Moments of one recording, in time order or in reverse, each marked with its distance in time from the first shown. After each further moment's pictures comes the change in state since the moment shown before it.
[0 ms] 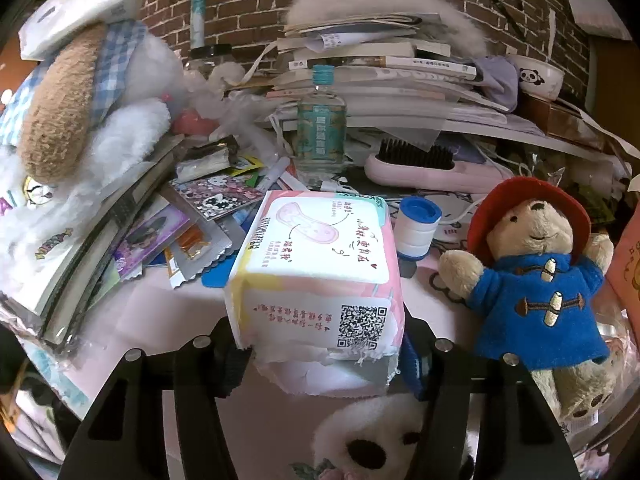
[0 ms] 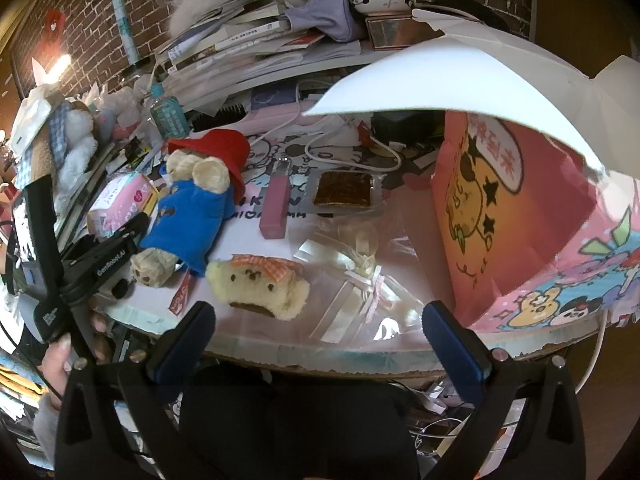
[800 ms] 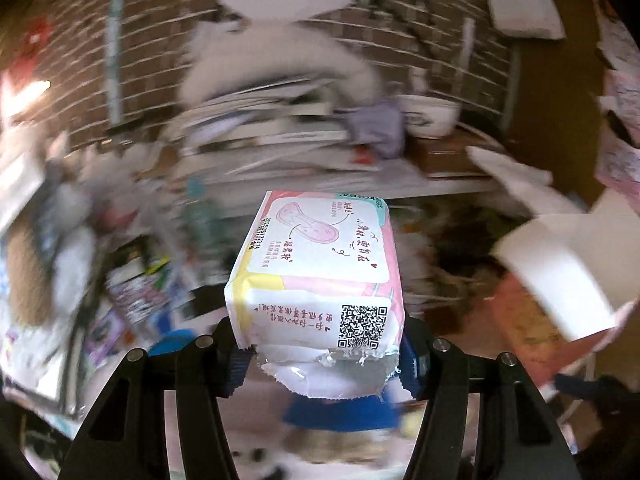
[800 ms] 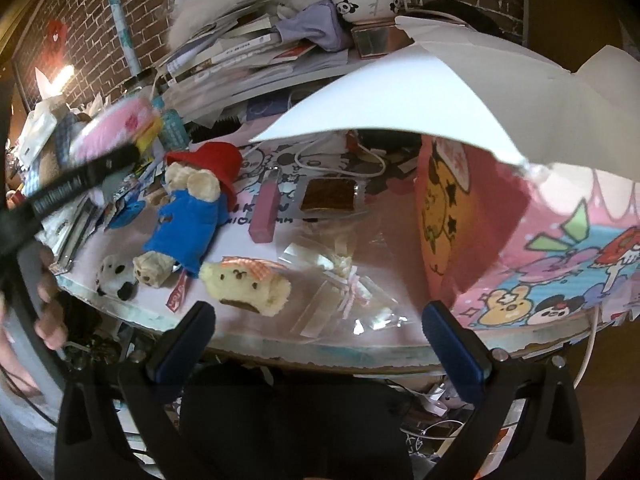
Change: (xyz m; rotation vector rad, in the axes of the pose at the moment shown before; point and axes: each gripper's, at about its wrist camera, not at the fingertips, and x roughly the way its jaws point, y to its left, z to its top) left arm -0.078 -0.092 0.081 0.142 -0.010 -0.259; right arm -0.016 -0.021 -0.003 0.017 -0.023 0.025
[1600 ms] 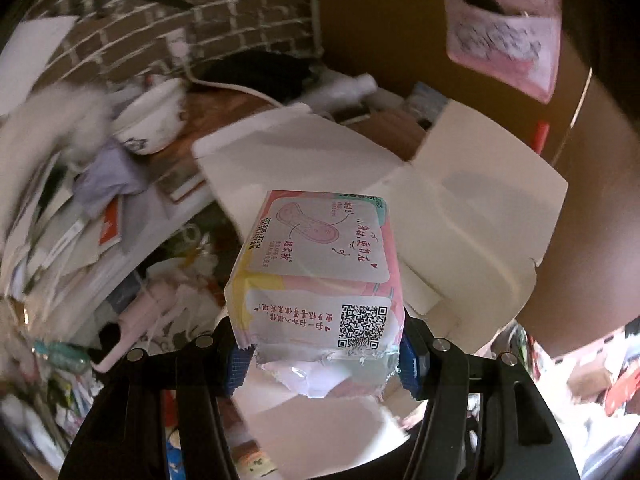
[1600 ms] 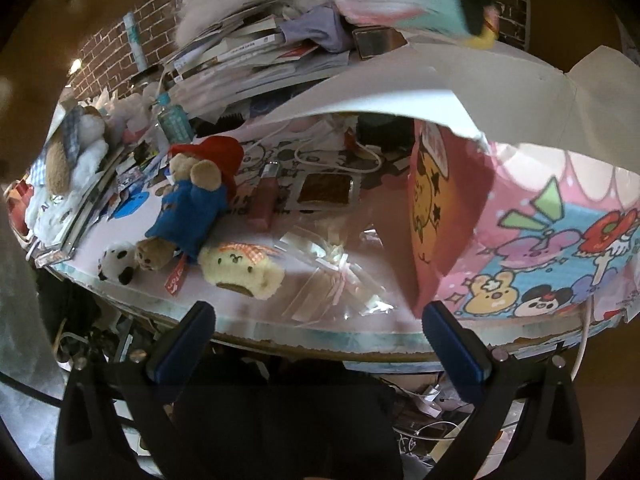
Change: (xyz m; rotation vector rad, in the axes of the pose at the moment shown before) left arm 0.033 -0.220 0.076 0.485 0.325 -0.303; right arm -0.007 -0.006 -0.008 -0.024 0.000 0.012
